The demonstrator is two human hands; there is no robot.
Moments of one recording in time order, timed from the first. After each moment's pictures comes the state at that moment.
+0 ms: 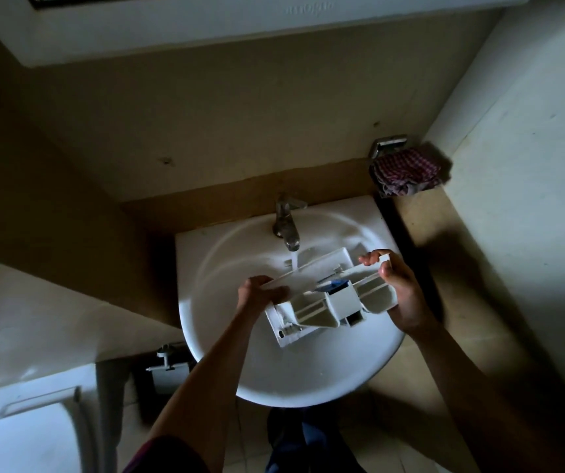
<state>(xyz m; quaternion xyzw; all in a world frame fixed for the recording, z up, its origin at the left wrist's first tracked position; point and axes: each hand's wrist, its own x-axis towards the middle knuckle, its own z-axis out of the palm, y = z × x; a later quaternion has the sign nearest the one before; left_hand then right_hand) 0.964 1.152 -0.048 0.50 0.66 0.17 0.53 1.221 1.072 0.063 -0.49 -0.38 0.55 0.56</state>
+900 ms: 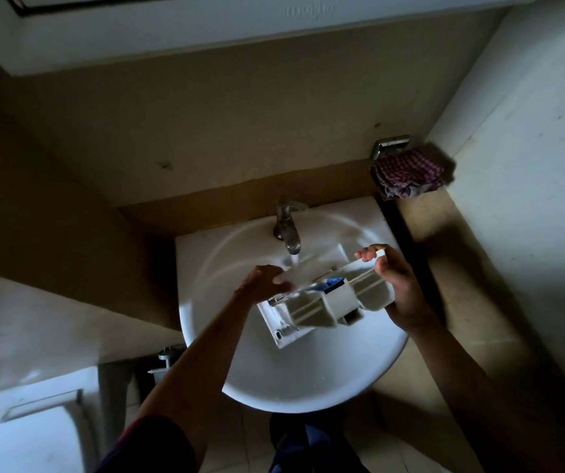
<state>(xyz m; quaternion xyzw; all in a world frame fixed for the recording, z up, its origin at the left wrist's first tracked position) 0.969 1.194 -0.027 0.74 0.52 -0.01 0.43 1.211 1.087 0.075 -0.48 -0.38 0.55 0.57</state>
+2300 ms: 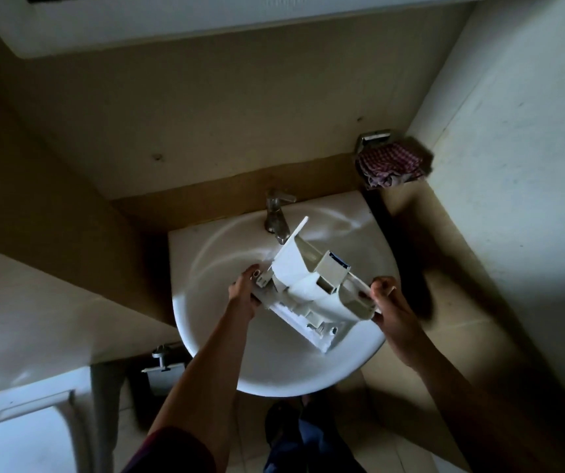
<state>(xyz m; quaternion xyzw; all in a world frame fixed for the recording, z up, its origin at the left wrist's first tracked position) 0.971 1.155 -0.050 0.08 0.63 0.36 0.68 1.202 1.010 0.066 -0.59 -0.30 0.53 0.52</state>
